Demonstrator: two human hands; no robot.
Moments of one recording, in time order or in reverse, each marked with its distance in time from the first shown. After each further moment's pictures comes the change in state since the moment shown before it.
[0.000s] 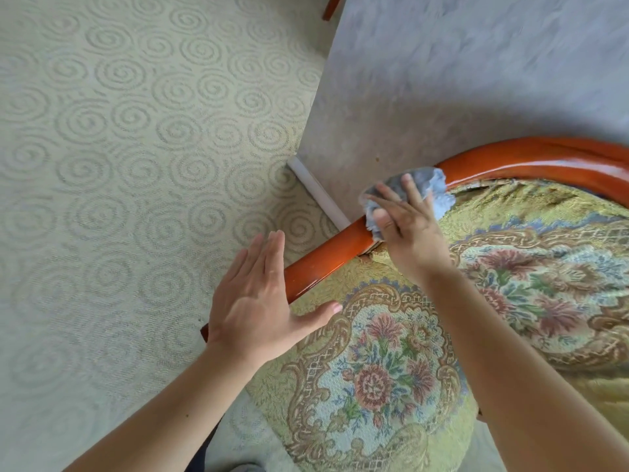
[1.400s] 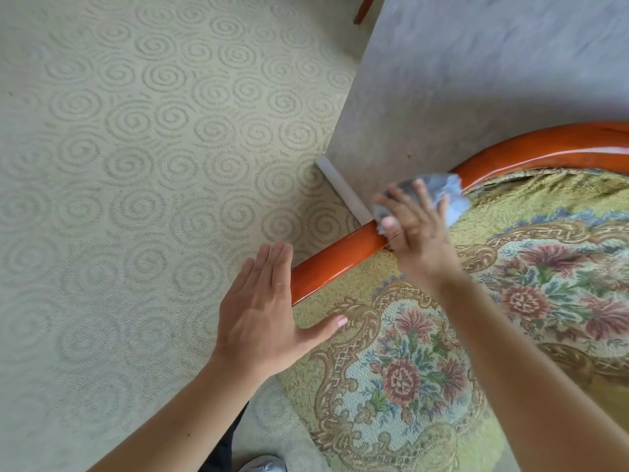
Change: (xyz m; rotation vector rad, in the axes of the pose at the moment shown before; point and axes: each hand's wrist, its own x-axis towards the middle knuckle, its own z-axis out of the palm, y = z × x) left_hand -0.046 -0.033 0.006 -0.046 -0.016 -0.020; right_hand -0.022 -0.028 0.030 -0.016 -0.028 -0.082
